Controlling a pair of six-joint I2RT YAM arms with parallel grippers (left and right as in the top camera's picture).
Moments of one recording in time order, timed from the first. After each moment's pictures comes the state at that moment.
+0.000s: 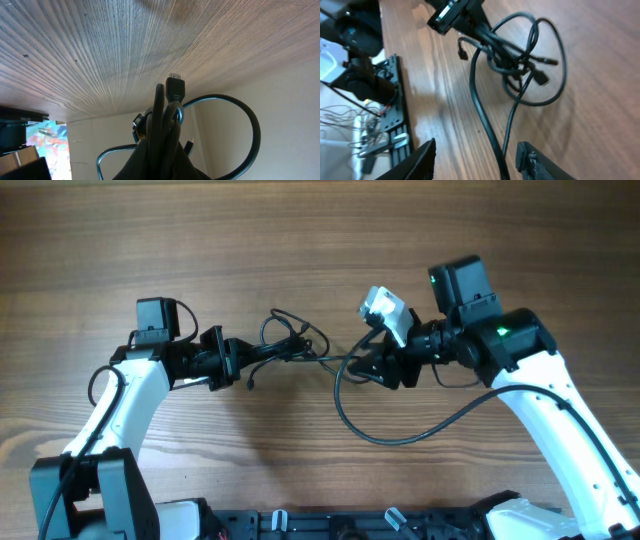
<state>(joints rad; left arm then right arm) 0.09 1.51 0.82 -0.55 0.89 -1.73 0.38 1.38 1.23 -0.91 -0.76 -0.48</state>
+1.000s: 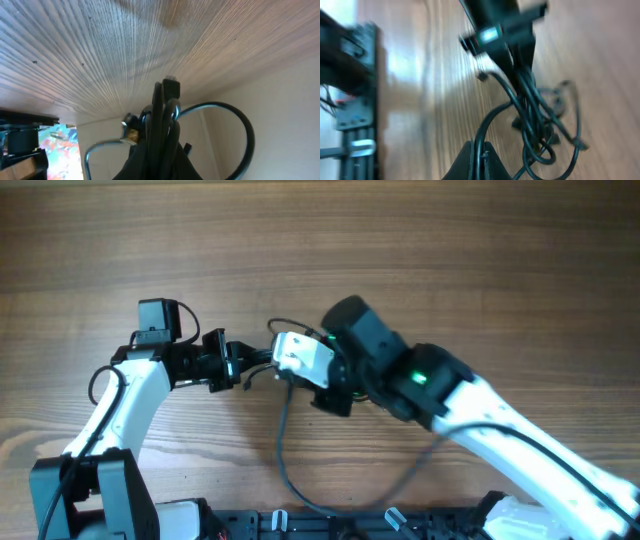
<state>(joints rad) 0.09 1.51 0.82 -0.58 0.89 -1.66 0.82 1.37 1.26 -0.72 -0.38 -0.43</state>
